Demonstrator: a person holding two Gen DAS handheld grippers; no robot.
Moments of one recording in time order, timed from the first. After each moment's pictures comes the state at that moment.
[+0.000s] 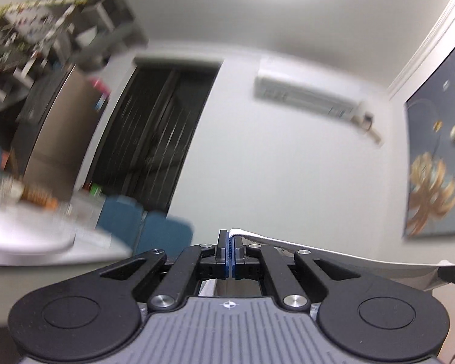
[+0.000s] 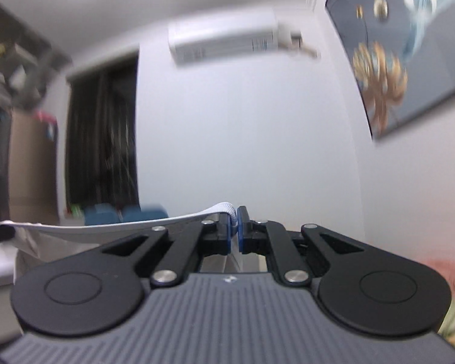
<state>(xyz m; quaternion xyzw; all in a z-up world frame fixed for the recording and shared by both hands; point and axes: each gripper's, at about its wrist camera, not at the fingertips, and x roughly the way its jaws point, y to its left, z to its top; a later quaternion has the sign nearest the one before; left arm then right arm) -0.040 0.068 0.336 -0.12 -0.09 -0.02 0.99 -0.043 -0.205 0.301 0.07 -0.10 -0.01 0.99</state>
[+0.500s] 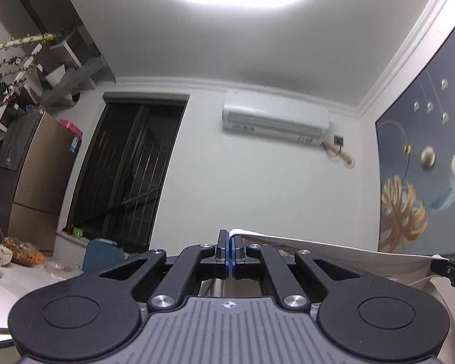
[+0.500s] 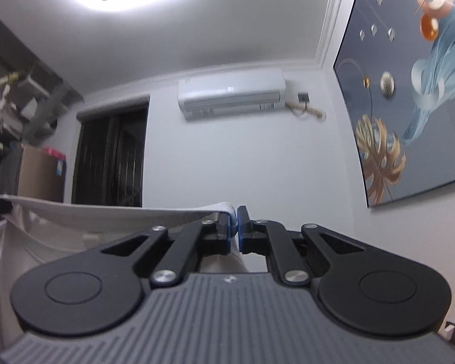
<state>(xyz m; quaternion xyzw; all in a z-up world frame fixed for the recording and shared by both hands) -0.108 0.021 0.473 -0.08 -0.11 -0.04 0.99 -0.092 -0.242 0.404 0.03 -0.13 -0.01 0.99</state>
